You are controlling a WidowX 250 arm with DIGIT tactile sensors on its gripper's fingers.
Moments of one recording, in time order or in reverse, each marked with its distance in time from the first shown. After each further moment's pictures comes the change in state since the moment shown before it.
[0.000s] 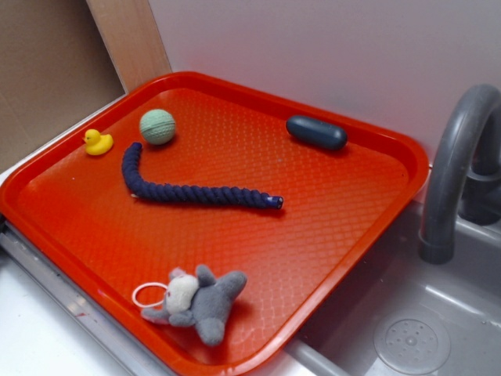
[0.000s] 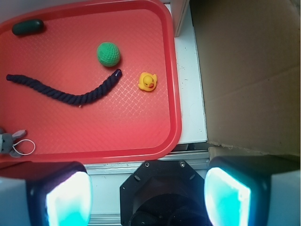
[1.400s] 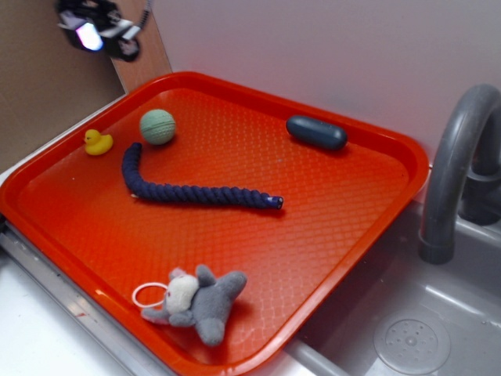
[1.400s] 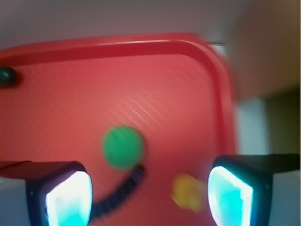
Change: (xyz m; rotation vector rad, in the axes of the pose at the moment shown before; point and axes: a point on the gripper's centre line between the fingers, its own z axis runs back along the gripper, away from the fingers) arm 0.143 -0.055 -0.133 -0.054 0.026 -0.073
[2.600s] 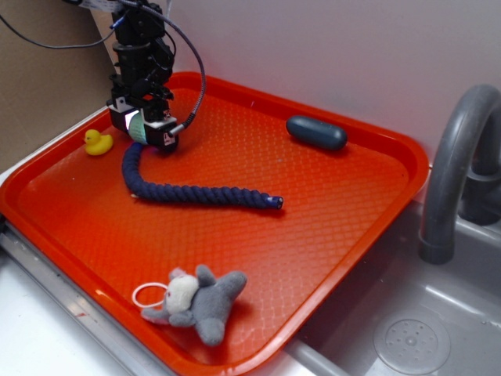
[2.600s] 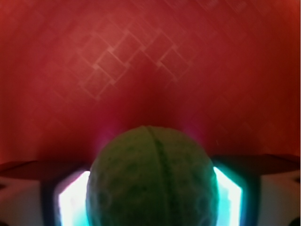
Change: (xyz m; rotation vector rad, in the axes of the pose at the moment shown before) arm -0.018 -0.002 -0.093 0.085 0.269 0.028
